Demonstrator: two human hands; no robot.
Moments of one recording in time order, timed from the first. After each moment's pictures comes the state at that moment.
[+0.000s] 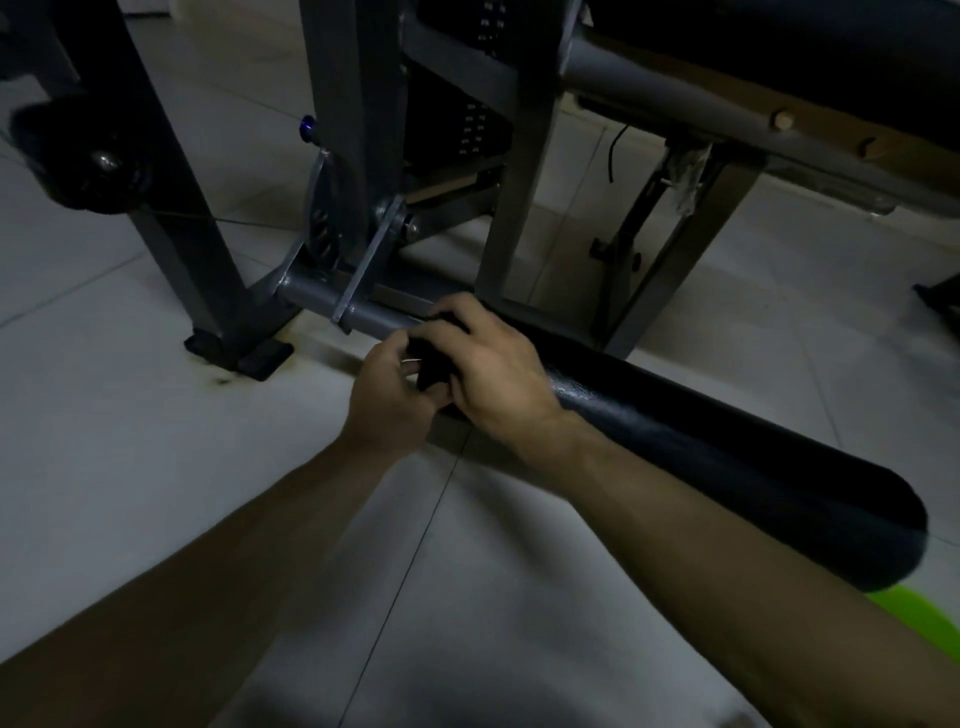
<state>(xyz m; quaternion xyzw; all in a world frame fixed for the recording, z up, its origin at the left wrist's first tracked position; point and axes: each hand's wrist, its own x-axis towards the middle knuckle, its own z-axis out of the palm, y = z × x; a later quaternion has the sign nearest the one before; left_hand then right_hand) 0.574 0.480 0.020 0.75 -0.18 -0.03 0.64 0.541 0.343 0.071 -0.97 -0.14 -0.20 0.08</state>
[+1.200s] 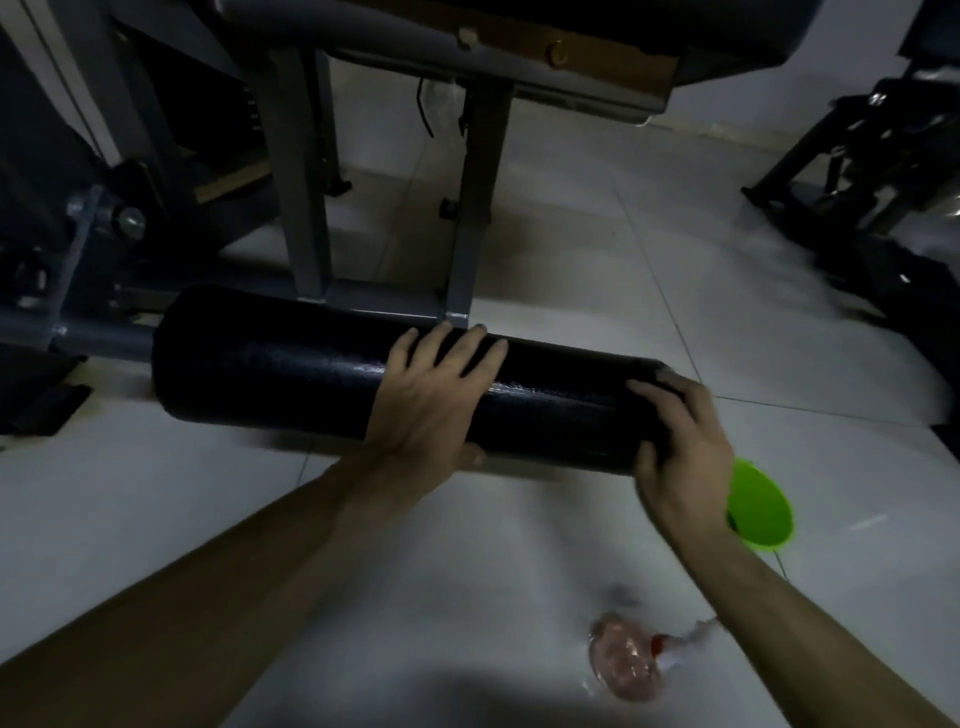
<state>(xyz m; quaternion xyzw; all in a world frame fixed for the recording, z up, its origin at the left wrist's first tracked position) 0.455 0.287 0.048 0.84 -0.52 0.14 0.10 0.253 0.104 0.037 -0.89 0.26 -0.37 0.12</state>
